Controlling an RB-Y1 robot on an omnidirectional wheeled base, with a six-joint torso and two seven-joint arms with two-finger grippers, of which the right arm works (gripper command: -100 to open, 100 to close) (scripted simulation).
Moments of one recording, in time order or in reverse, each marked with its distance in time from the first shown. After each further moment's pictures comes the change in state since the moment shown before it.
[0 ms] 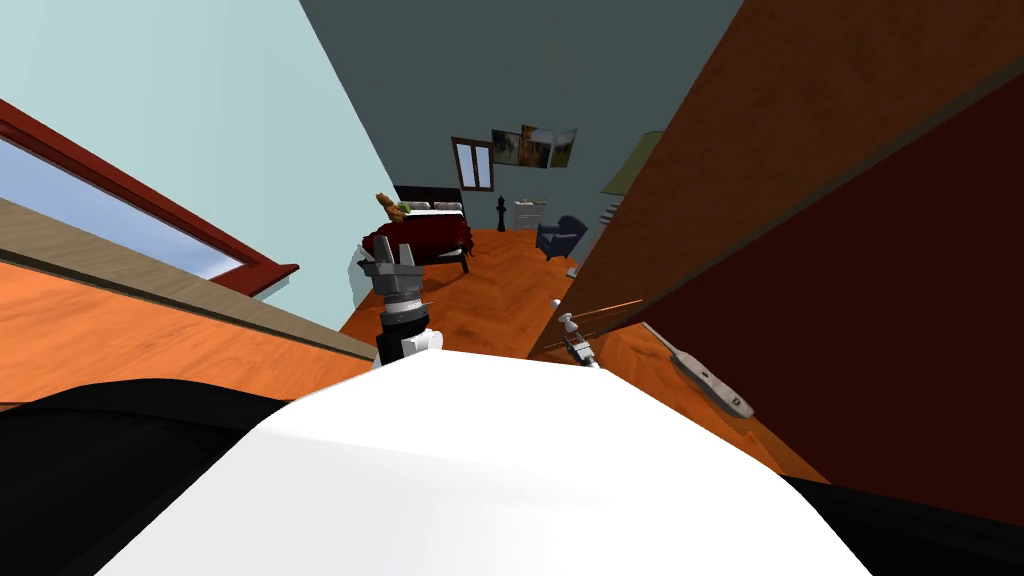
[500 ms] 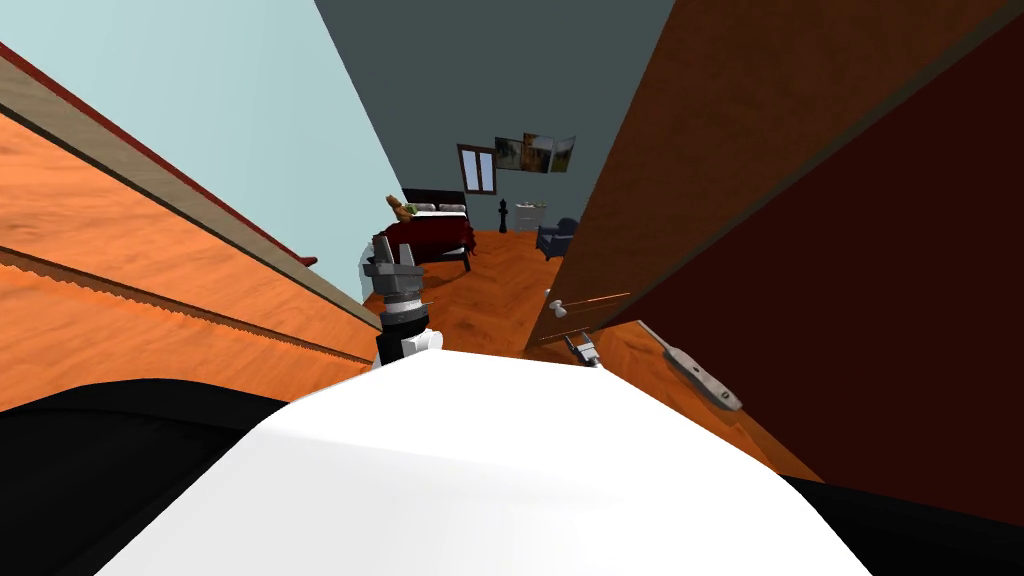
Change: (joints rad) arm 0.000 -0.020 -0.031 0.014 -0.002 -0.031 0.001
